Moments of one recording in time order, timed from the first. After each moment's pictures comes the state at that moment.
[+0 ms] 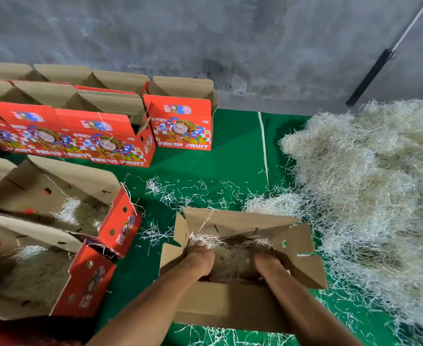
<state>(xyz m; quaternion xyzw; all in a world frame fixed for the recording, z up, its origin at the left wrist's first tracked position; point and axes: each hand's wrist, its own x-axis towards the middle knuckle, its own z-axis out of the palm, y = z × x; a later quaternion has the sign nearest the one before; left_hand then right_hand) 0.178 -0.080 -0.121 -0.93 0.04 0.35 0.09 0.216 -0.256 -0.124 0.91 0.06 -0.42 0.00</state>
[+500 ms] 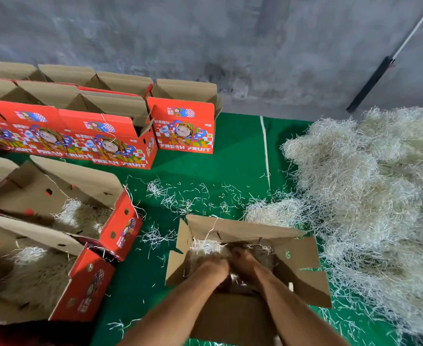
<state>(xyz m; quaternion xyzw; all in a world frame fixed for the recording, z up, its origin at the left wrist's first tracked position) 0.171 -0.111 -0.111 -0.93 -0.05 0.35 -0.09 0.210 -0.226 -0.134 0.86 -0.03 -0.39 -0.34</state>
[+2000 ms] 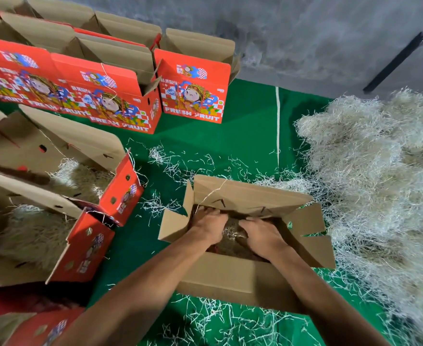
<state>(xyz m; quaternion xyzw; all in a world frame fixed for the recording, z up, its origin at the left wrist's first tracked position) 0.196 -0.076 -0.118 -0.97 0.05 0.22 -0.09 0.217 -0.244 -0.108 0.94 0.25 -0.23 0.04</state>
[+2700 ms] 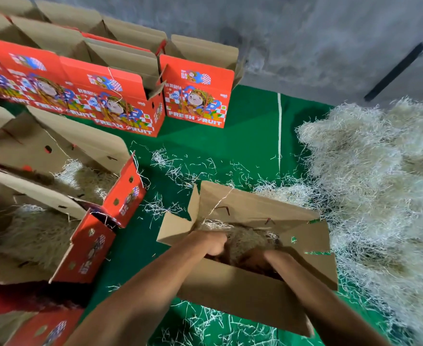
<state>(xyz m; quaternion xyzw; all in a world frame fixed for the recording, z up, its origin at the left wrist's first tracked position) 0.189 -0.077 -0.128 -0.89 0.05 0.43 -0.16 0.207 -0.253 -0.133 0.83 0.15 -0.53 -0.04</state>
